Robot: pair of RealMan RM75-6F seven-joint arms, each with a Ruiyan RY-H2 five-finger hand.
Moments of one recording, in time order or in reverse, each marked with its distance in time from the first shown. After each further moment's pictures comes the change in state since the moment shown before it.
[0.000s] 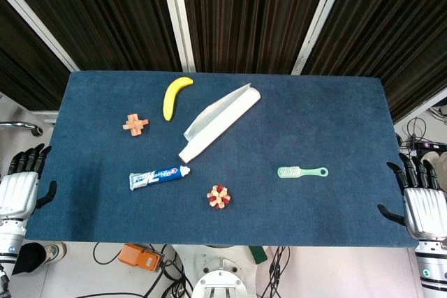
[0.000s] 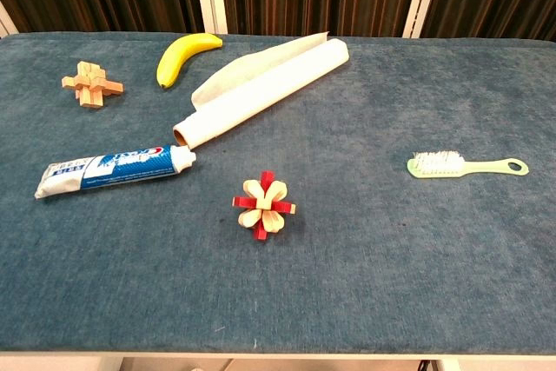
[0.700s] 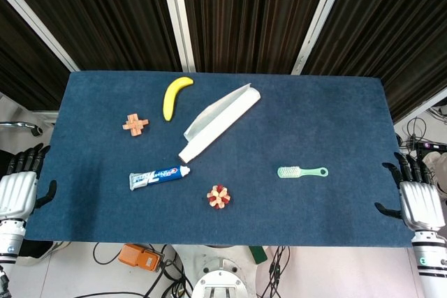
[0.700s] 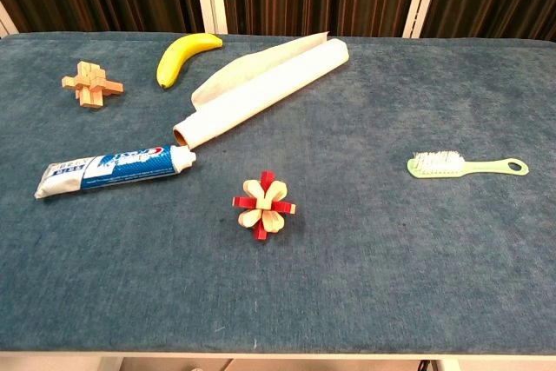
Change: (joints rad) left arm 0.005 0.003 -0.004 -0.009 -0.002 0.006 -0.036; right arm 0.056 0.007 0.026 0.023 0.116 -0.156 0.058
